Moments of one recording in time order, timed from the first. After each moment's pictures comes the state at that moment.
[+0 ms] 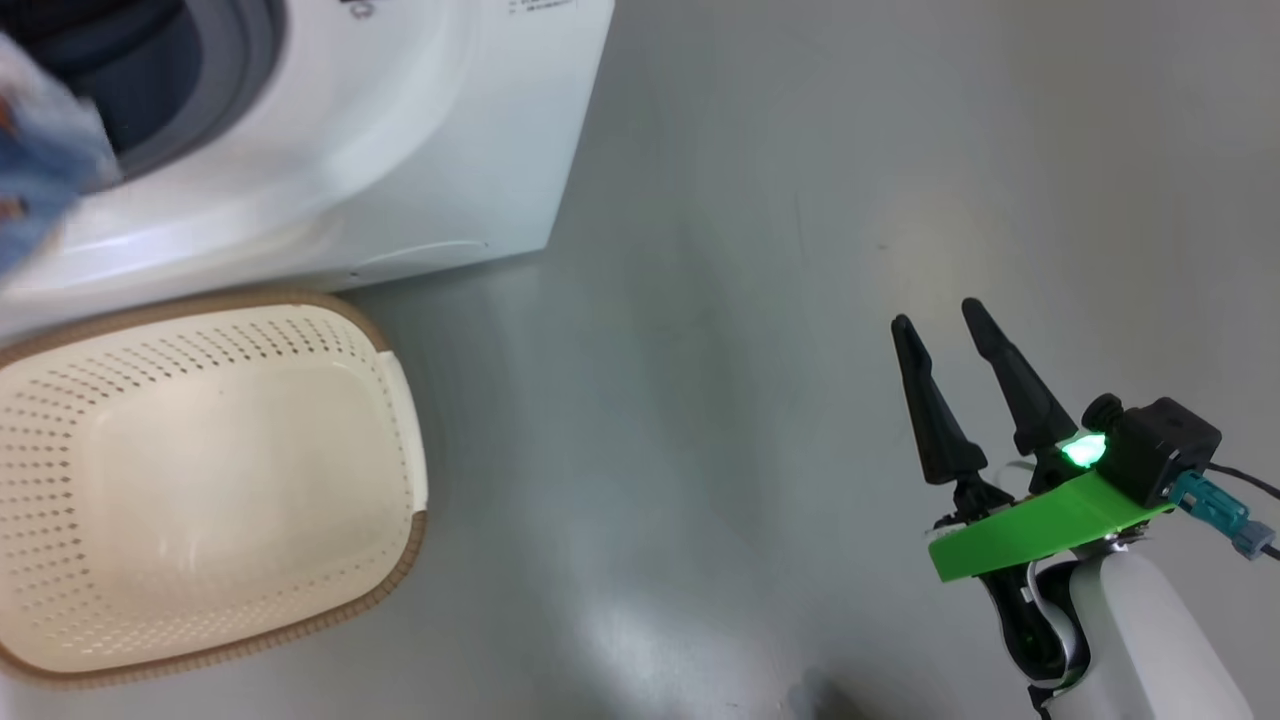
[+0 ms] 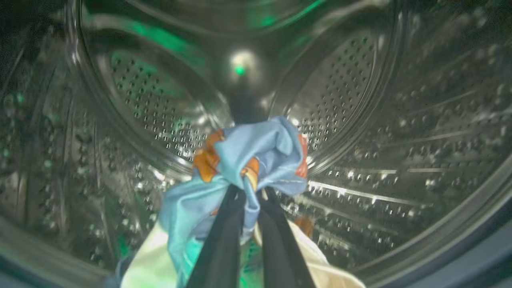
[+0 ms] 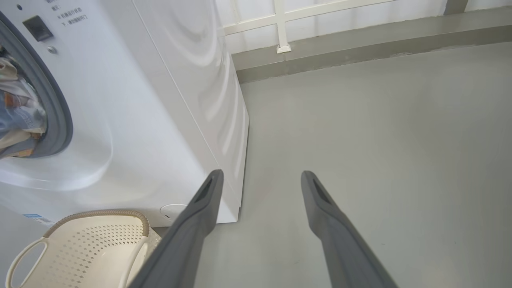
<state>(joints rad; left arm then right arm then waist) -1.13 0.42 -0.16 0.81 -0.52 -0.13 -0.26 -0.30 -0.14 0.15 0.15 0.43 0.13 -0.26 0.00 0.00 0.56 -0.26</state>
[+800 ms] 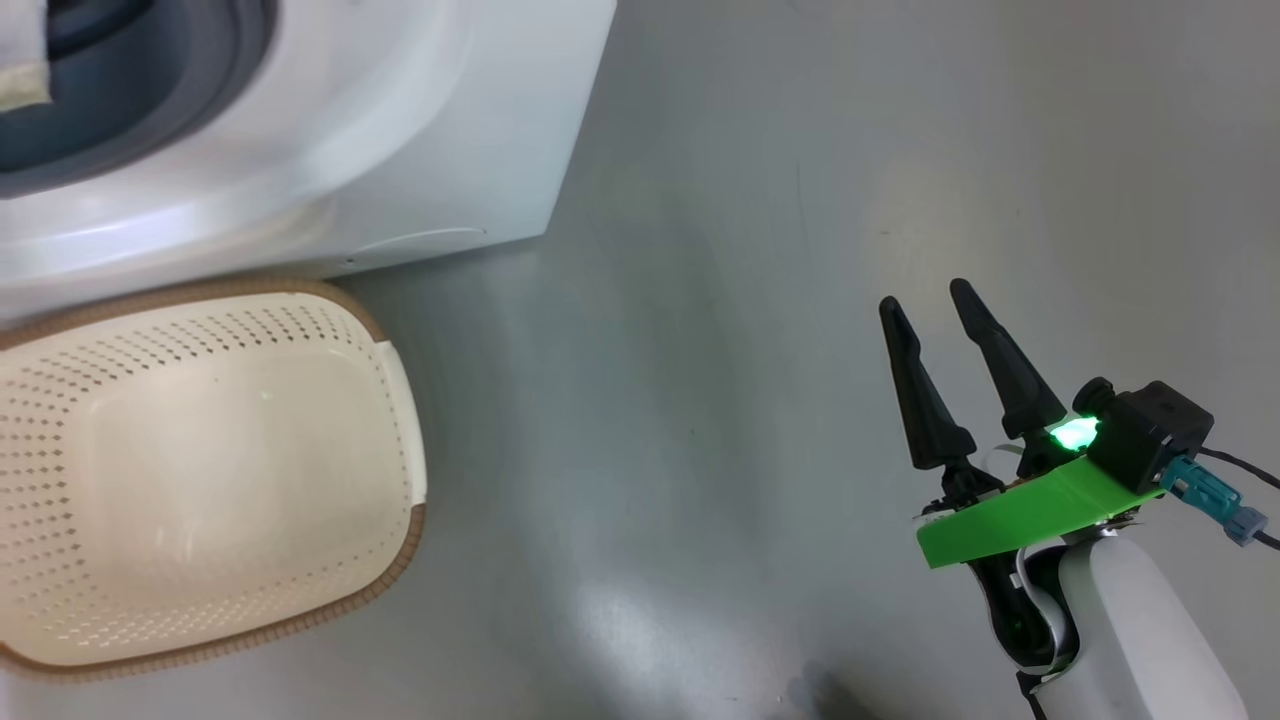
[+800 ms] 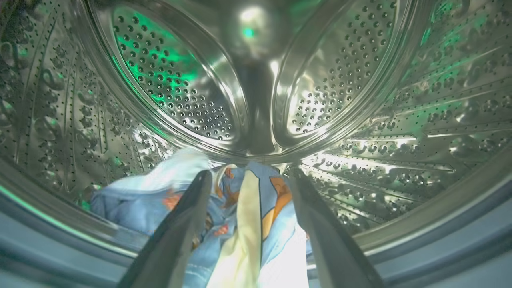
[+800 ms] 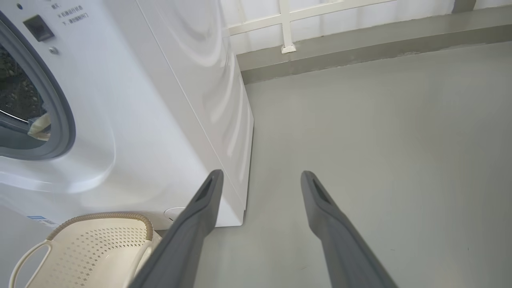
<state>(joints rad) -1.09 0.36 -0.05 0.80 -0.40 -0.13 -0.26 -0.34 -0.12 0.16 0.15 0.43 0.13 -0.26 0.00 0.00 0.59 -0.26</state>
